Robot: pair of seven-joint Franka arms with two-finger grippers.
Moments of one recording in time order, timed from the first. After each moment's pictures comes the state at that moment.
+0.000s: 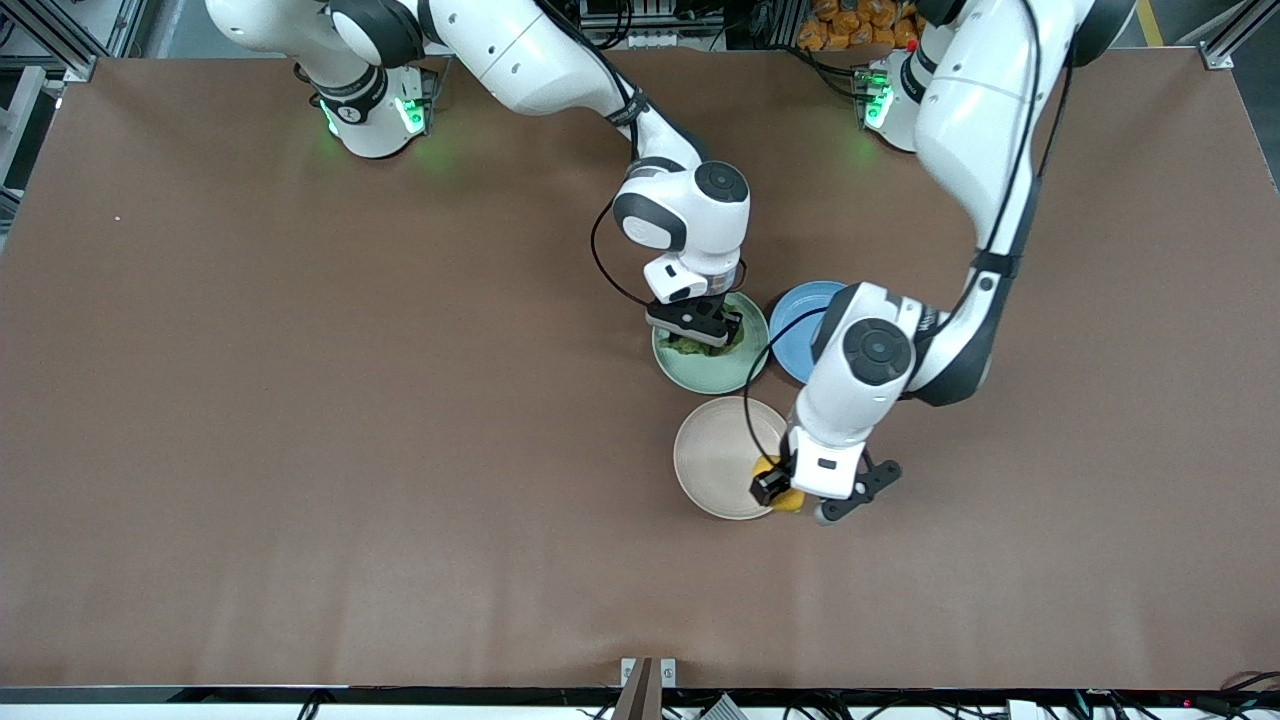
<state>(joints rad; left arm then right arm) -0.39 0.70 -0.04 -1.47 0.04 2.41 -0.95 0.99 0.93 -0.04 -1.29 -0.30 2.29 1.52</state>
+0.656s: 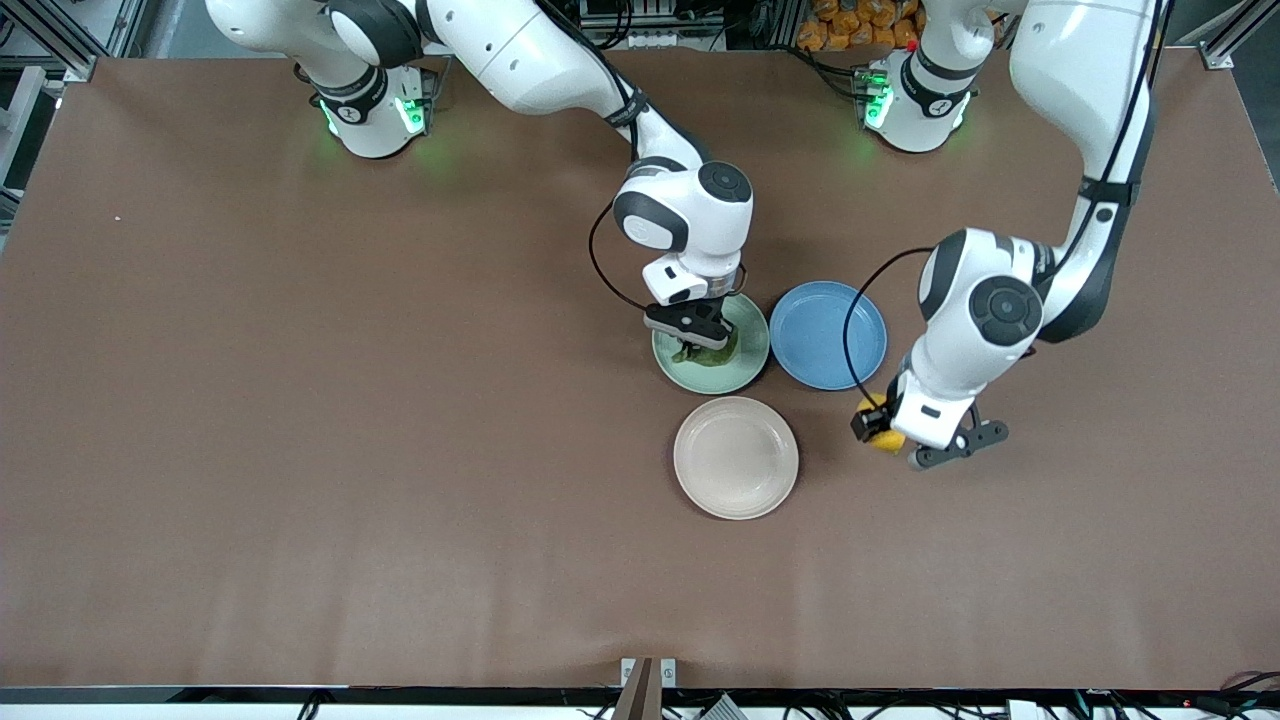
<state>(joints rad) -0.25 0.38 -0.04 -1.93 0.04 2.41 -0.64 0.99 0.92 -0.05 -1.25 -0.31 2.20 1.50</state>
